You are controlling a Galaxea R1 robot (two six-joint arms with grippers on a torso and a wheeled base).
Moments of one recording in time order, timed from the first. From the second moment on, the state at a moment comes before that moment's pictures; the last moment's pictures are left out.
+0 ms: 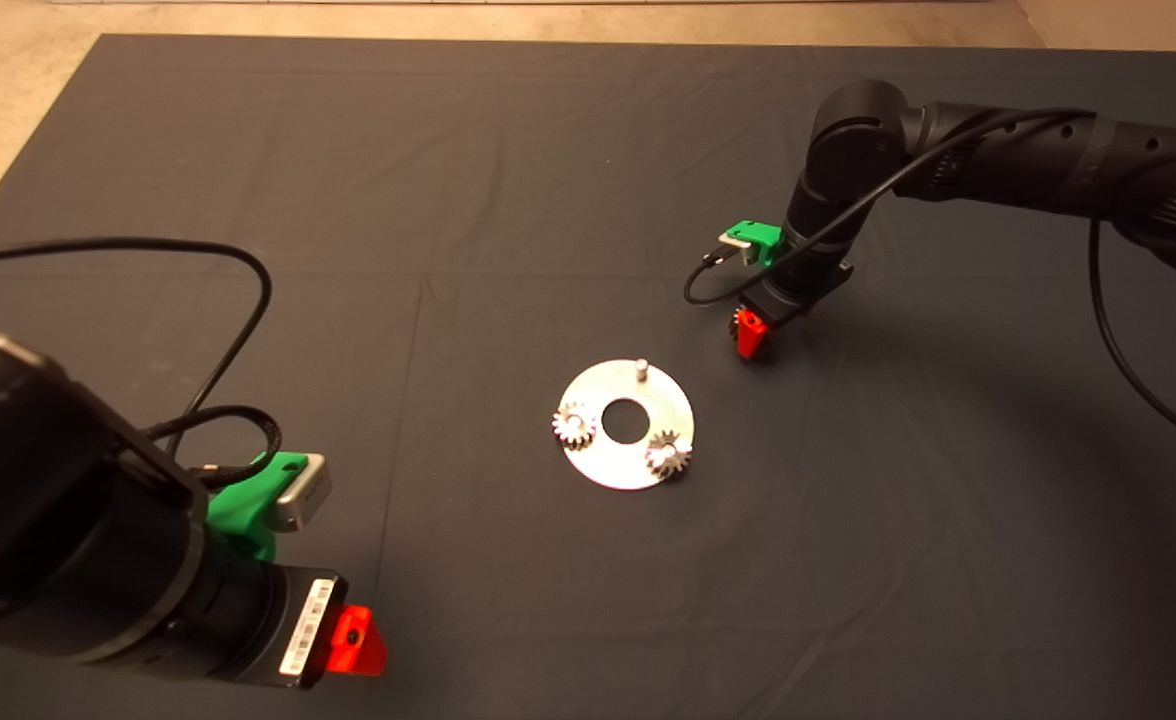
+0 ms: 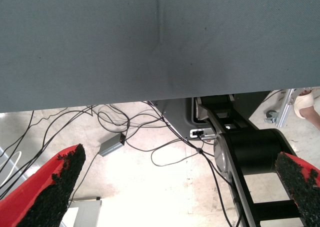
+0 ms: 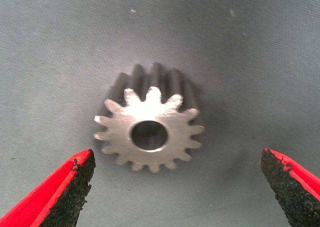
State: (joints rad) left arm -0.49 2.21 -0.35 0.06 1.53 -1.79; right arm 0.36 2.69 -1.56 -0.21 -1.53 0.58
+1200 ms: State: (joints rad) left arm -0.49 2.21 -0.35 0.06 1.53 -1.79; right arm 0.36 2.72 -1.57 -0.25 -1.53 0.57
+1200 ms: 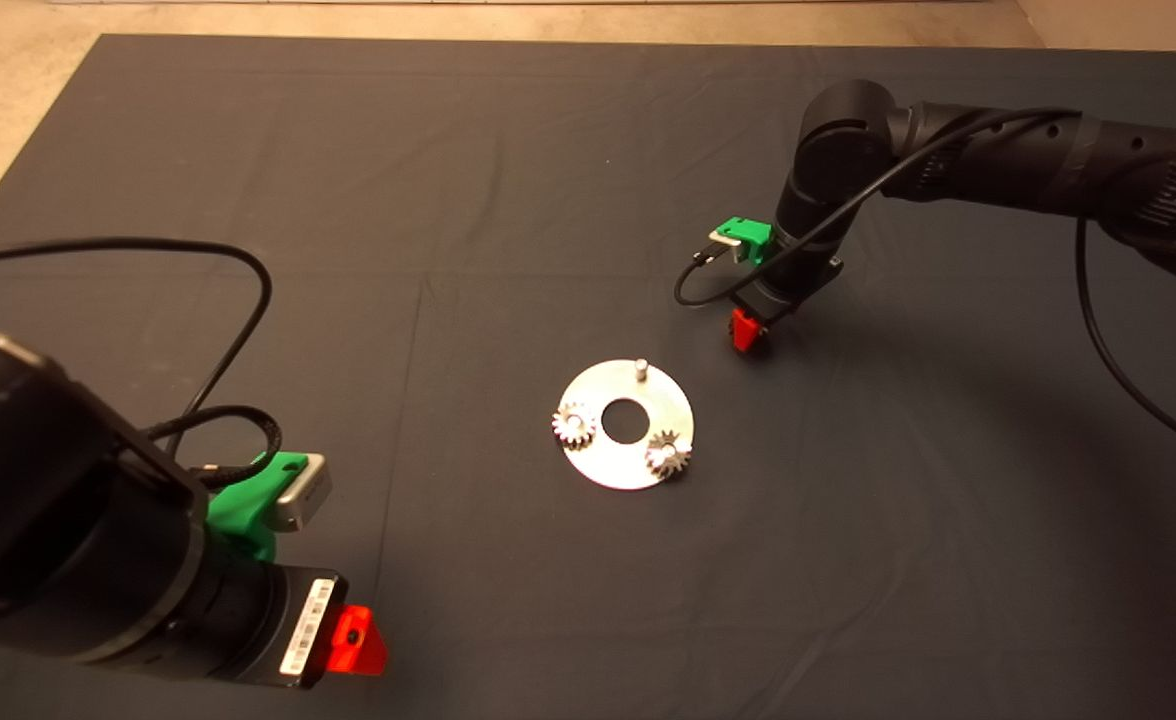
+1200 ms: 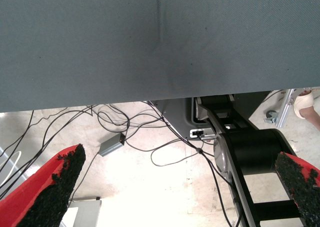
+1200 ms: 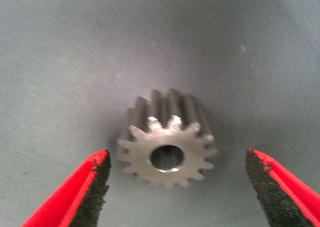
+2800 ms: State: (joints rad) left arm -0.49 2.21 -0.35 0.06 1.53 -1.79; right arm 0.35 2.73 -1.62 -0.26 -1.53 0.57
